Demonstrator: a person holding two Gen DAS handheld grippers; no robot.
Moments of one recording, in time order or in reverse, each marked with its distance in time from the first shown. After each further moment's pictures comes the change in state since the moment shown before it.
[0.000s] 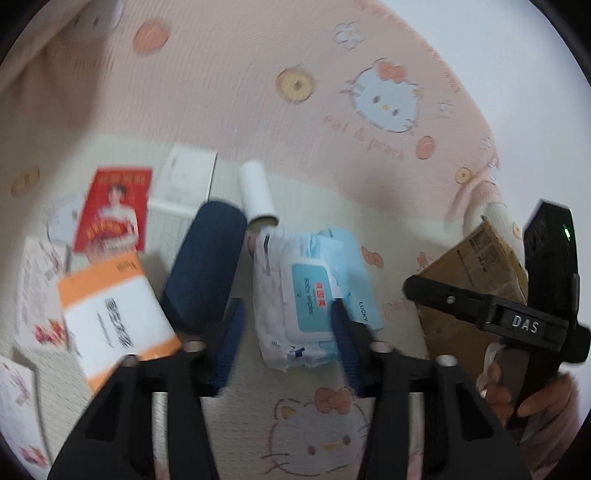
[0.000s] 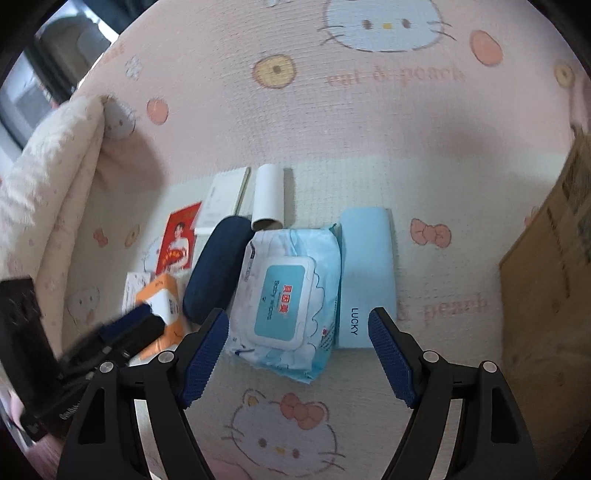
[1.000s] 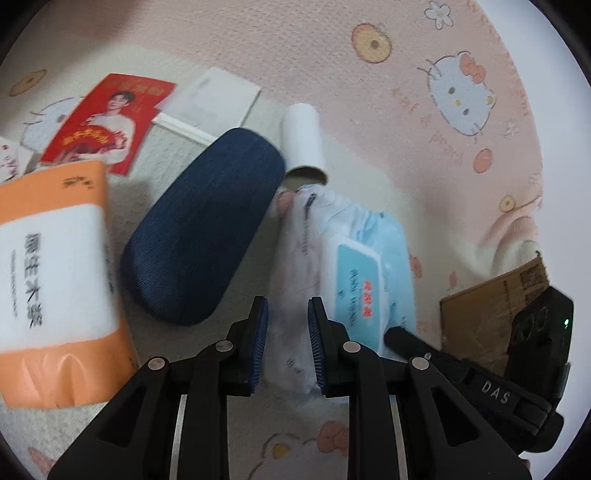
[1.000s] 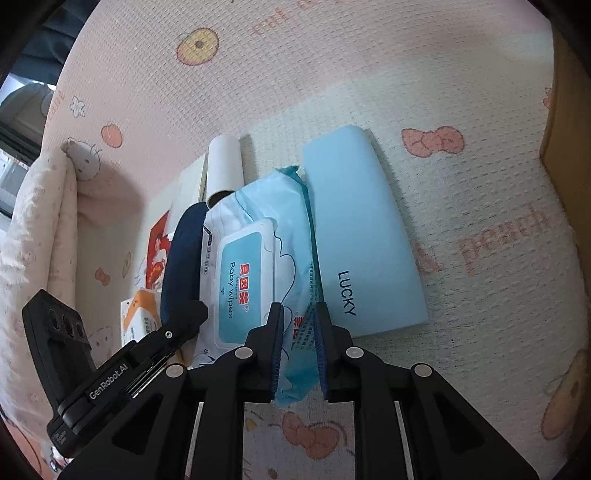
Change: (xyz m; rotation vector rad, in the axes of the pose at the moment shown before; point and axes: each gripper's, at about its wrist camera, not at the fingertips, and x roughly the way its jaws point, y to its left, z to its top) left arm 0.074 0.026 -0.016 -0.213 0.076 0.039; right arm 0.081 -0.045 -0.027 0.221 0.075 0.111
